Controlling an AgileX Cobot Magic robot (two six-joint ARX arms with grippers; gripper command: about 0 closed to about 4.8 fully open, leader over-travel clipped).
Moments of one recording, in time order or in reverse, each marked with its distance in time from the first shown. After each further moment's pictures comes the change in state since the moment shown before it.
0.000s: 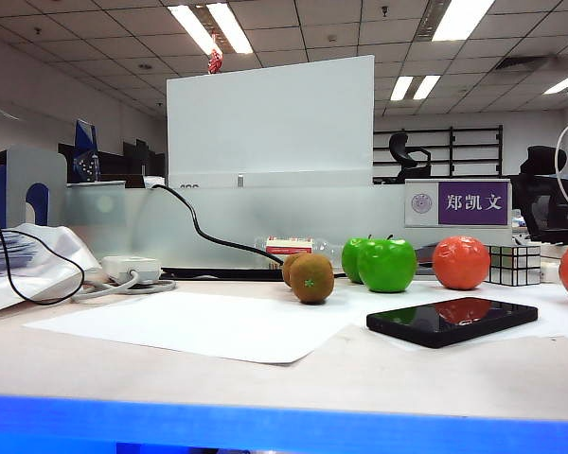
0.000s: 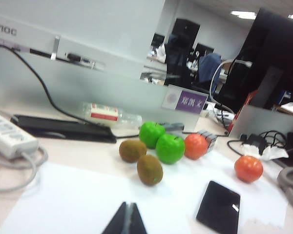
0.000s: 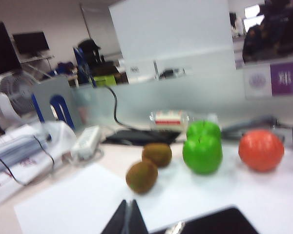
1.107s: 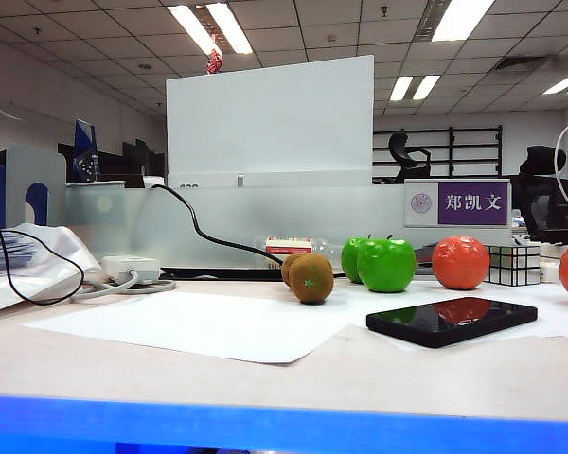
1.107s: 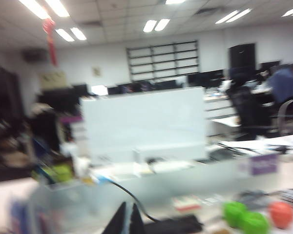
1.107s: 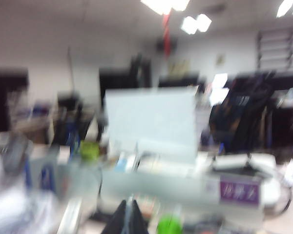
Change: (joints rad) left arm 0.000 0.212 0.799 -0.410 -0.201 0.406; right arm -0.001 0.024 0.874 -0.615 0.118 -0.153
